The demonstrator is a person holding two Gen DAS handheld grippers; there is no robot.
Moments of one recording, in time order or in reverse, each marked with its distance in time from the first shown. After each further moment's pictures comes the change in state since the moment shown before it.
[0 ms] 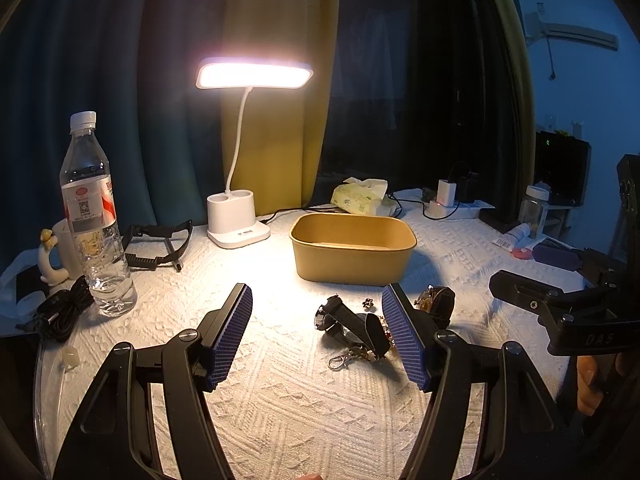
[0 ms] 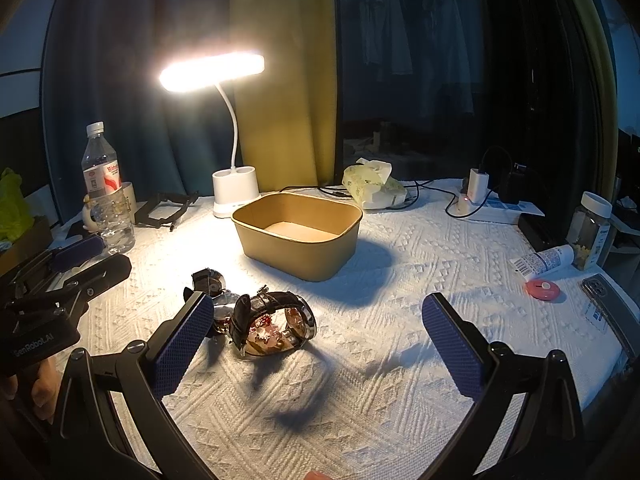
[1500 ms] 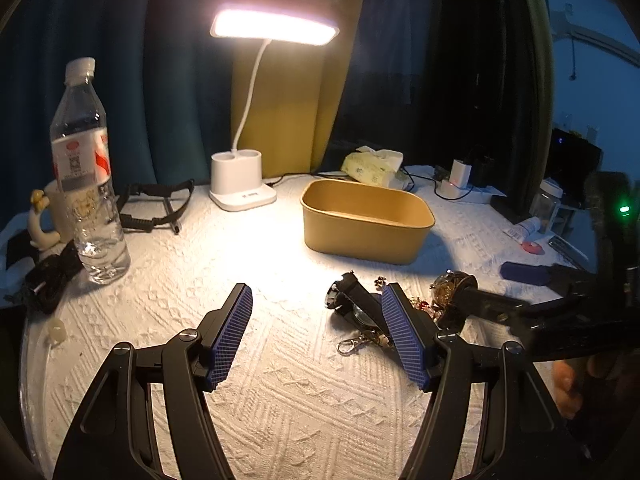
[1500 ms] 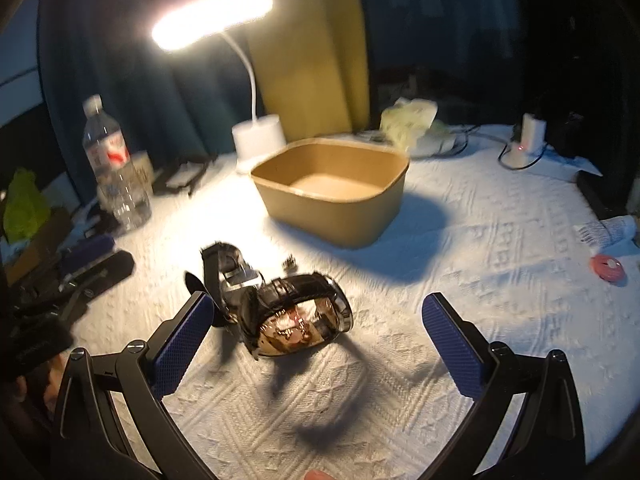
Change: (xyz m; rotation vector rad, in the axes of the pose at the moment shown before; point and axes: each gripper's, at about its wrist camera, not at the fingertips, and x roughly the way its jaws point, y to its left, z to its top) left arm 0.026 0.017 -0.002 -0.084 0.136 -0.015; right arm 0.069 0.002 0.000 0.026 0.237 0.178
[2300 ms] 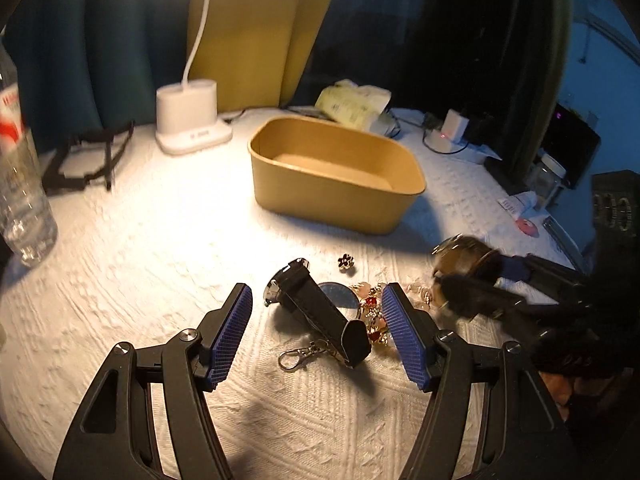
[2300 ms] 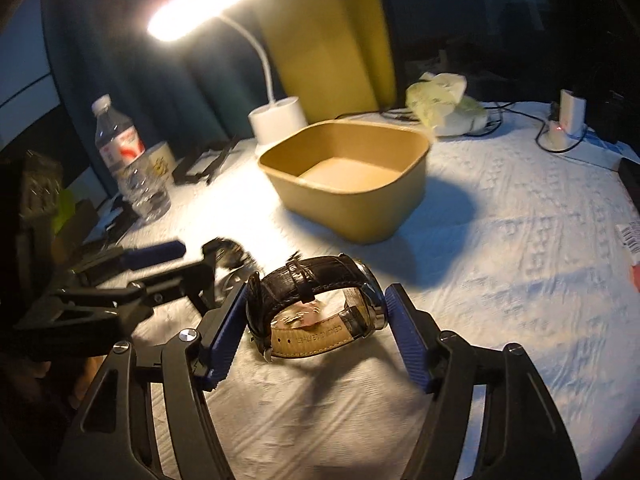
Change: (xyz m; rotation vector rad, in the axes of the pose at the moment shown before) left arm 0.076 -0.023 0.018 -0.064 0.278 -0.075; right arm 0.012 -0.031 0.011 0.032 0.032 0.147
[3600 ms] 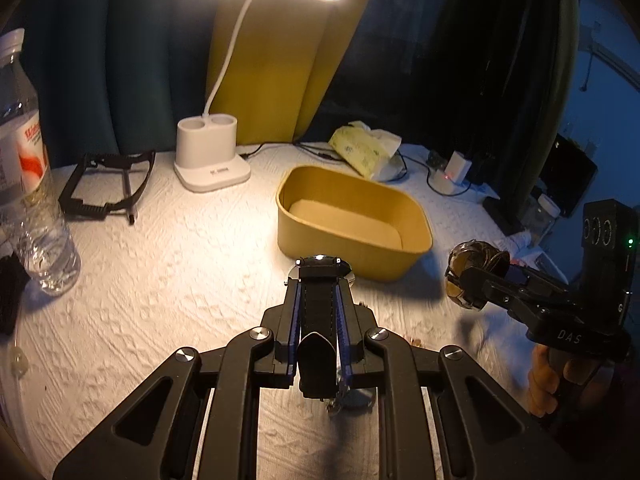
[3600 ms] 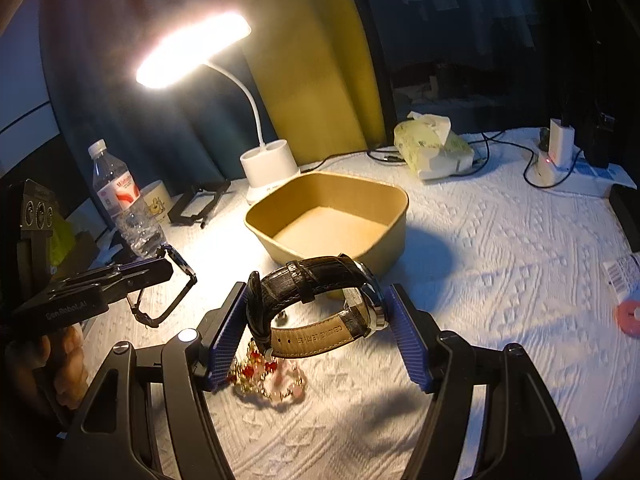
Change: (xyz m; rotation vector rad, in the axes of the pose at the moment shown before) left arm -0.028 0.025 0.034 -0.036 -0.089 -0.027; right arm -0.008 -0.010 0.034 0.007 -0.084 0.019
